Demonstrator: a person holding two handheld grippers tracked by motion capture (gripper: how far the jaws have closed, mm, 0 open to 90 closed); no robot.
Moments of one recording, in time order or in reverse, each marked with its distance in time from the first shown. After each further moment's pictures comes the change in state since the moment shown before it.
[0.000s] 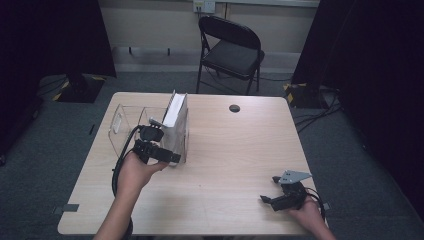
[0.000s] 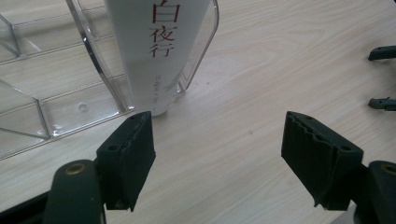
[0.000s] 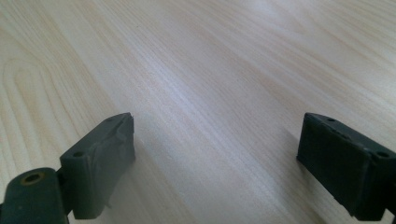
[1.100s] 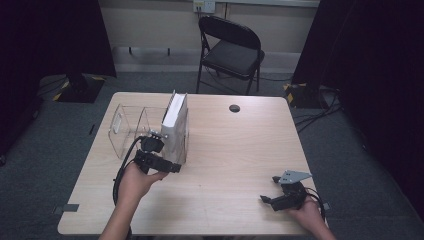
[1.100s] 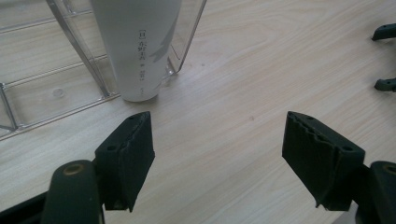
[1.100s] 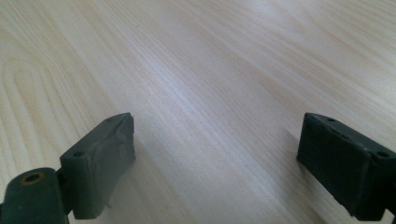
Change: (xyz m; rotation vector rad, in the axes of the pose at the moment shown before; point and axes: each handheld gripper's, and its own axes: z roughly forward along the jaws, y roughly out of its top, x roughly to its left) left arm 0.005 -0.024 0.022 0.004 -0.048 0.020; right arm 0.000 0.000 0.000 0.001 0.001 -0.002
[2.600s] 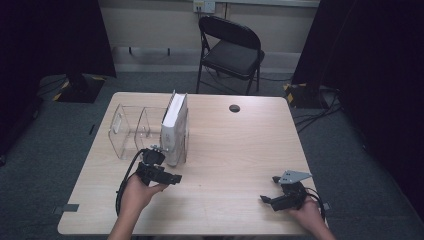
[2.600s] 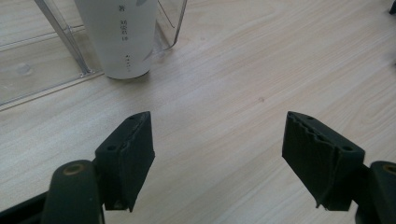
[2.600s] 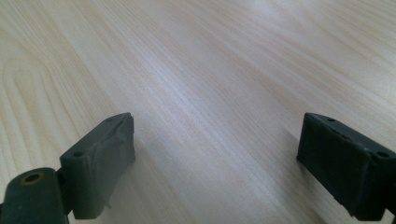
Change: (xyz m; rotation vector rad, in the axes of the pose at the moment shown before) left arm 0.006 -0.031 0.028 -0.009 -0.013 0.020; right arm 0.000 0.000 0.000 0.000 0.000 0.000
